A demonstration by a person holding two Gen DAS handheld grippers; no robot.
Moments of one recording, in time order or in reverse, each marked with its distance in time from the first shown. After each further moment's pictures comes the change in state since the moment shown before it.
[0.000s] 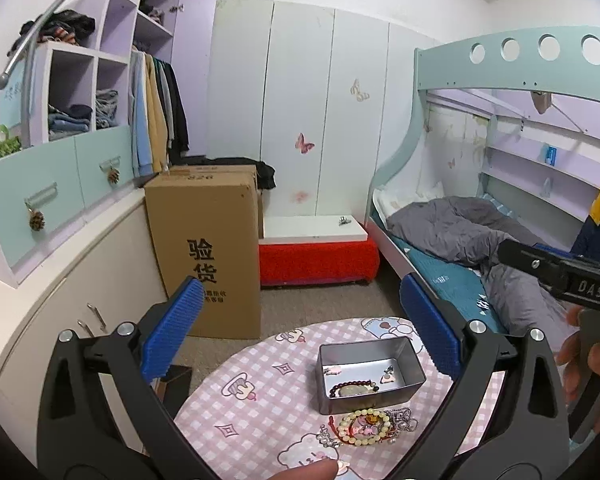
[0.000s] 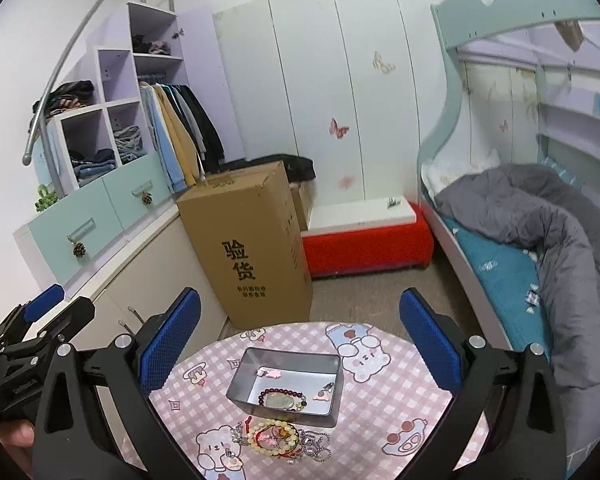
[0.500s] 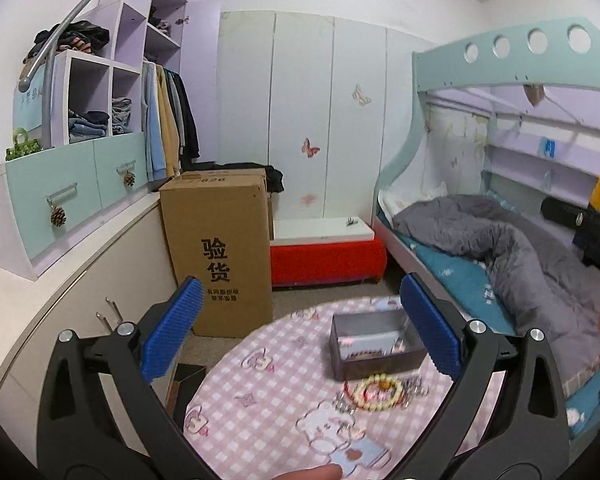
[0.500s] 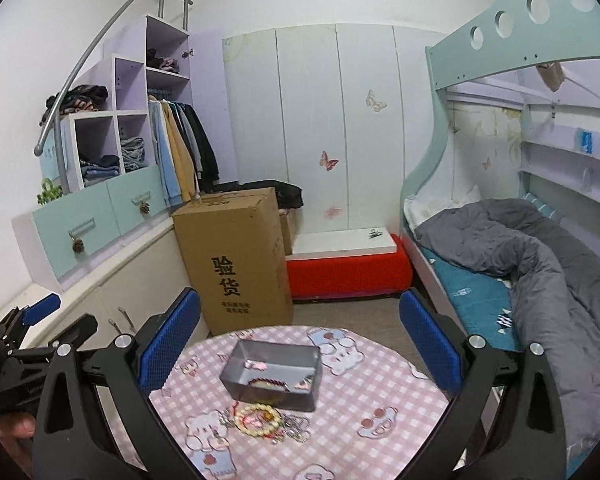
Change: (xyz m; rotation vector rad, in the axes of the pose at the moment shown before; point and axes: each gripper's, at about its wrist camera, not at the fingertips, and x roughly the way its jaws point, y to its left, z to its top) left arm -0.046 0.009 -0.049 0.042 -0.019 0.020; right arm -0.066 0.009 -0.038 -0.068 -0.111 -0.071
